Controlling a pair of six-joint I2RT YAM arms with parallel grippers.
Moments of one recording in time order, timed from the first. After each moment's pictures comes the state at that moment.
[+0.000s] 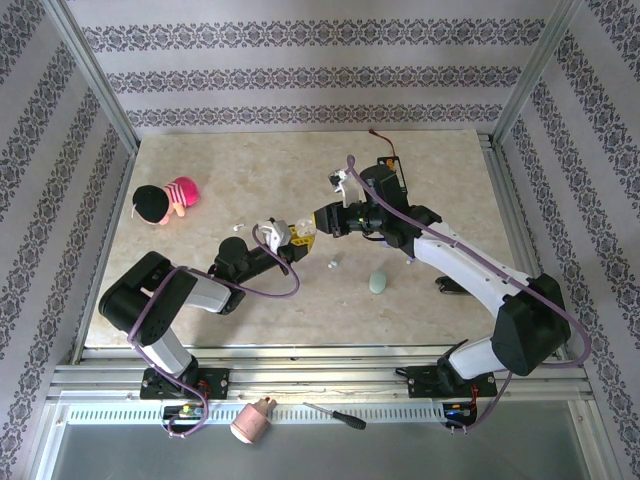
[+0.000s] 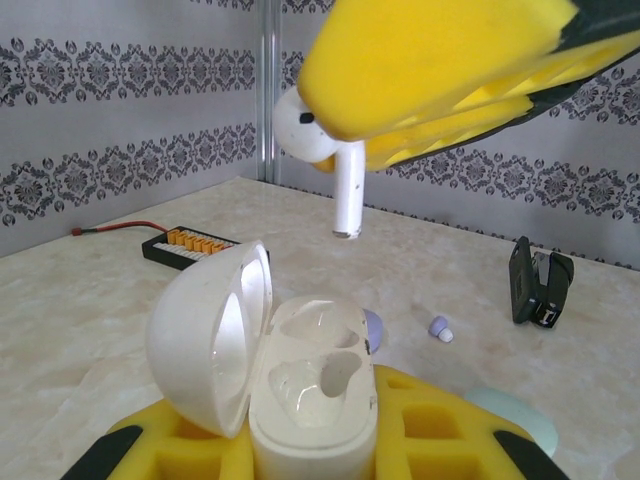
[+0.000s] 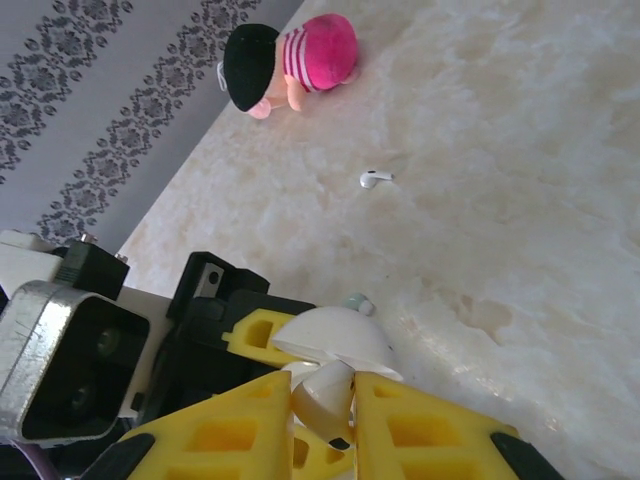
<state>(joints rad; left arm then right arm) -0.50 1.66 0.43 1.27 0.47 -0.05 0.57 1.44 1.13 -0.25 -0.51 0.37</state>
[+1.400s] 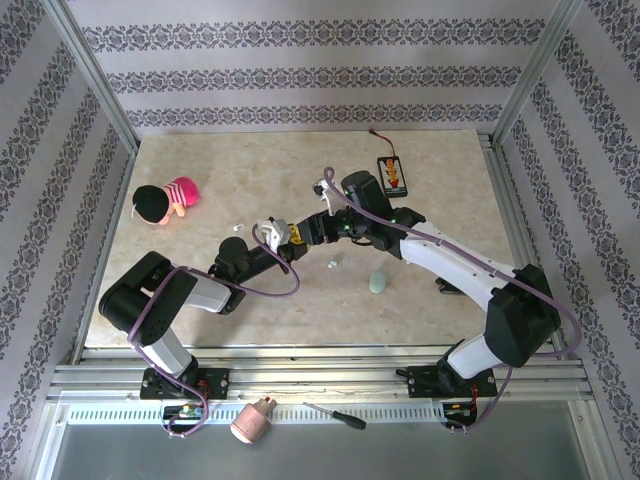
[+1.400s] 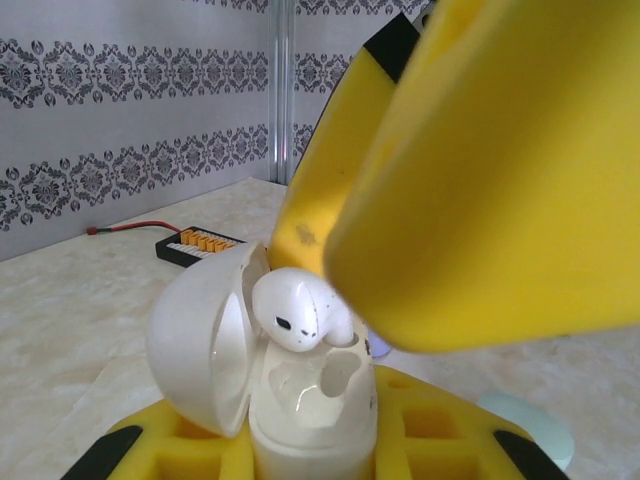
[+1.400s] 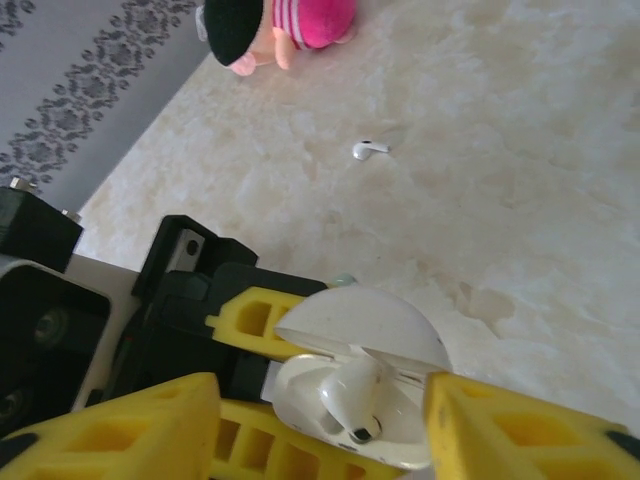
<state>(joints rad) -0.50 1.66 0.43 1.28 0.44 -0.05 0.65 1.50 1.16 -0.30 -0.40 0.29</state>
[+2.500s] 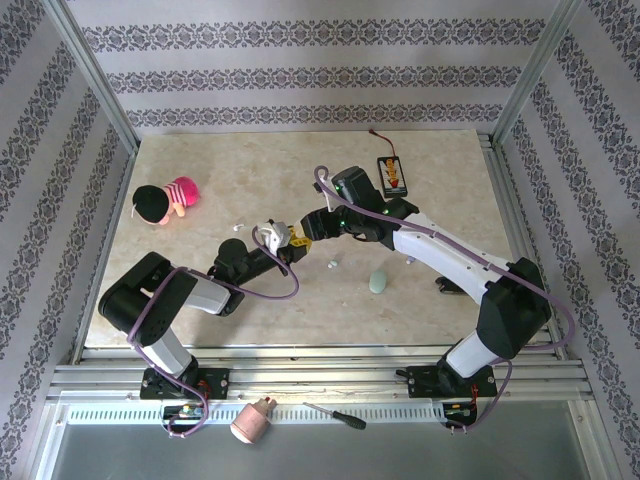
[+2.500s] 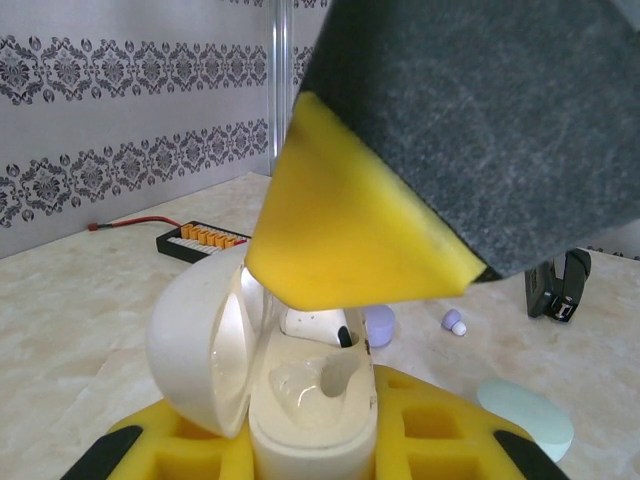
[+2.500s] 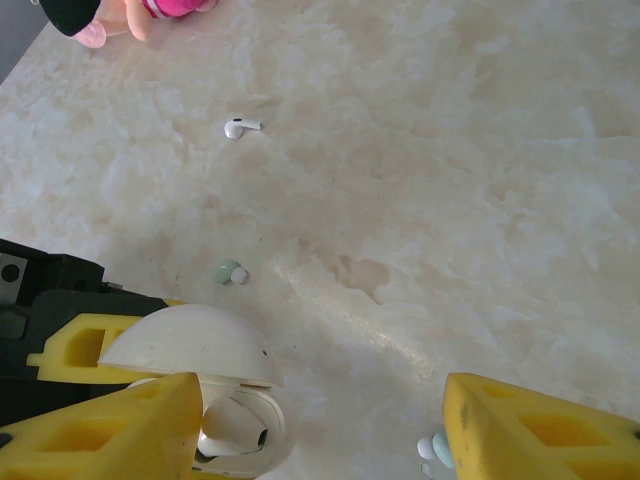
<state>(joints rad) -0.50 1.65 0.41 1.28 0.44 -0.03 0.67 1.56 1.28 -0.49 -0.17 0.27</state>
